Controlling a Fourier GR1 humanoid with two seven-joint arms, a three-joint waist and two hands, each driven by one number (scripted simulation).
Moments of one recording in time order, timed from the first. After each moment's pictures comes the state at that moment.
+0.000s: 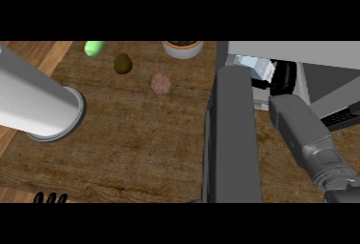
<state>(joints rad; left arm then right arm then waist) 0.72 0.27 -0.25 -1.92 0.36 -0.11 -0.69 -0.99 -0.21 -0.24 -0.17 0.10 -0.77 -0.83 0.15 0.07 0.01</state>
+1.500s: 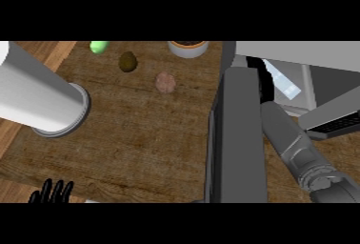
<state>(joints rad) 0.62 0.27 -0.25 -1.88 0.33 -0.11 -0.67 -1.03 -0.14 -0.05 -0.03 0.32 -0.80 -0.61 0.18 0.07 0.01</state>
